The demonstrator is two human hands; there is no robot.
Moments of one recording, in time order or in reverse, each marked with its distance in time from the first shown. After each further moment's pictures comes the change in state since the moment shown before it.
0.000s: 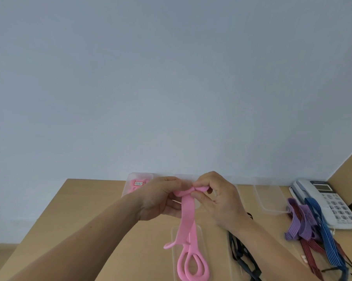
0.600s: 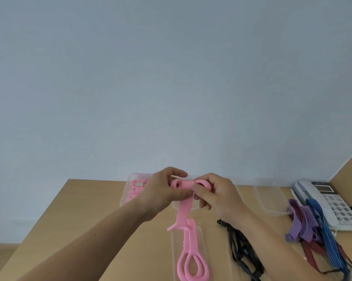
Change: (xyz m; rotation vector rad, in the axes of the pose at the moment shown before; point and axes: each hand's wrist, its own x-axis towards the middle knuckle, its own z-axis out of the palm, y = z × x) left_hand 0.007 -0.010 0.003 0.230 0.249 0.333; right_hand 0.011 -0.004 -0.008 0.370 -0.178 0.513
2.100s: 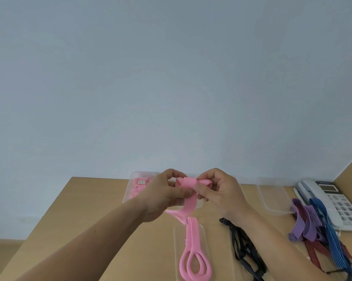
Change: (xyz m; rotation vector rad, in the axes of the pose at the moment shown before) left_hand -0.003 -0.001 -0.004 -0.212 -0.088 -0.139; right_hand 0.003 0.005 0.002 0.140 0.021 -0.081
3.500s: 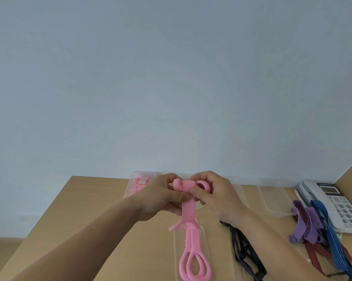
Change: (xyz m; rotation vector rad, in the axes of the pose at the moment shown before) left_hand 0.002 0.000 -0.013 0.137 -0.120 -0.046; right_hand 0.006 0.005 0.006 -0.121 -0.062 0.047
